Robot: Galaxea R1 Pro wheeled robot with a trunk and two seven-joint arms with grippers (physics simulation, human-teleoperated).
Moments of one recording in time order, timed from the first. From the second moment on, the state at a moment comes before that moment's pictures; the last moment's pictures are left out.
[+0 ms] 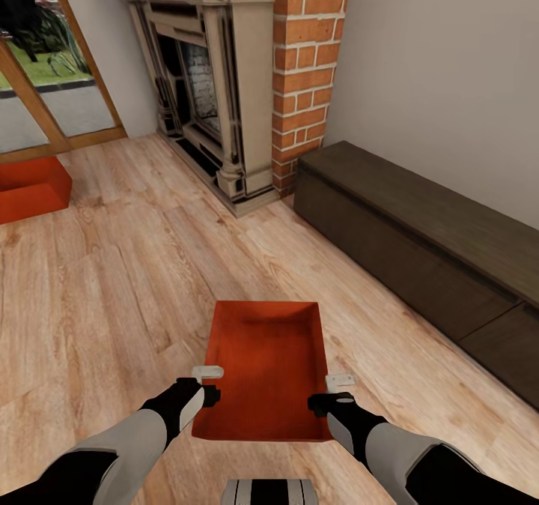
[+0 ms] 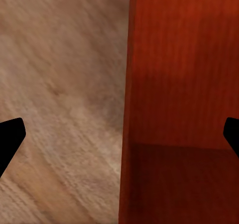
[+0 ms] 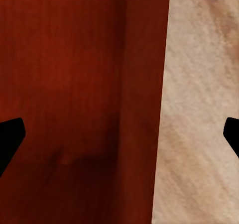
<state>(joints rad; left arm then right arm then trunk) -0.81 -0.10 0.00 -0.16 0.04 0.34 0.20 -0.80 0.13 0.56 -0.02 -0.50 0.04 -0.17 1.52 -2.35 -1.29</state>
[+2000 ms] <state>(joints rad) -0.81 -0.10 0.00 -0.16 0.04 0.34 0.20 -0.80 0.13 0.56 -0.02 -0.50 0.04 -0.17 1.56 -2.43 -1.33</state>
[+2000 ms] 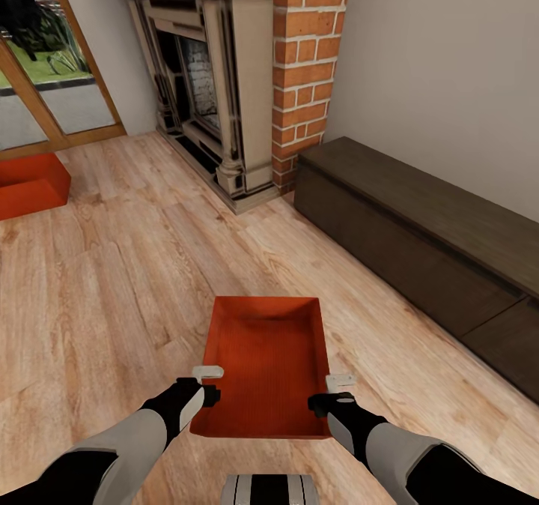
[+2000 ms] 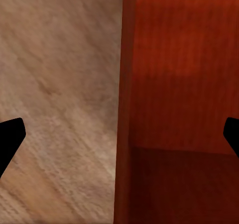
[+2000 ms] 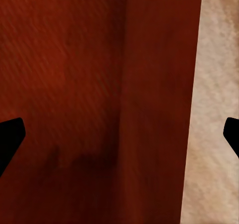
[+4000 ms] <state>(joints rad) -0.81 -0.10 0.00 -0.13 0.04 0.33 0.21 -0.80 0.12 0.56 -0.02 -0.51 0.04 -0.17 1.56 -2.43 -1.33</state>
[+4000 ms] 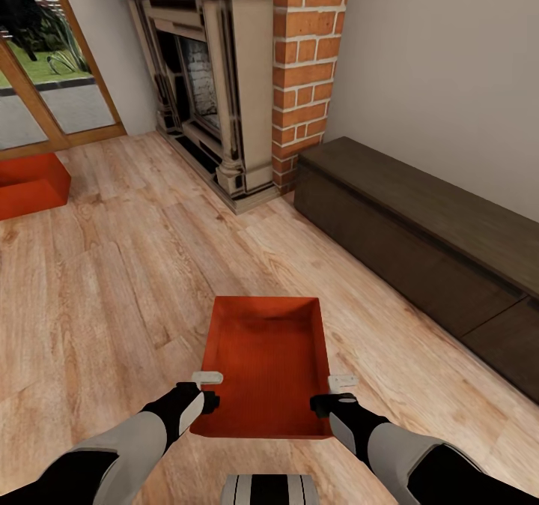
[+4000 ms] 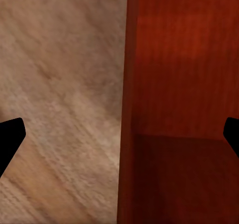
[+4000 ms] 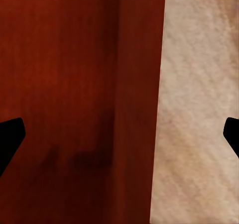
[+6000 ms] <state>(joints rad) -0.81 -0.10 0.01 -0.13 0.04 0.33 0.20 -0.80 0.12 0.55 -0.02 -0.51 0.03 -0.16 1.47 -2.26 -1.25</state>
